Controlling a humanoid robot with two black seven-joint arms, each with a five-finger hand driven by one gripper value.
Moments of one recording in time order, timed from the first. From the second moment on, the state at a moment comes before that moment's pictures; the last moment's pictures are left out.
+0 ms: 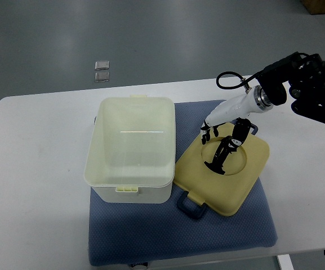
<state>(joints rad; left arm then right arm) -0.01 0.00 -0.02 -0.25 0.02 -0.08 0.01 1.30 -0.54 -0.01 1.16 -1.61 0.53 0.36</state>
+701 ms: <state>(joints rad) -0.01 0.00 -0.02 -0.26 0.02 -0.08 0.01 1.04 -0.48 0.60 0.76 -0.55 0.35 0.27</state>
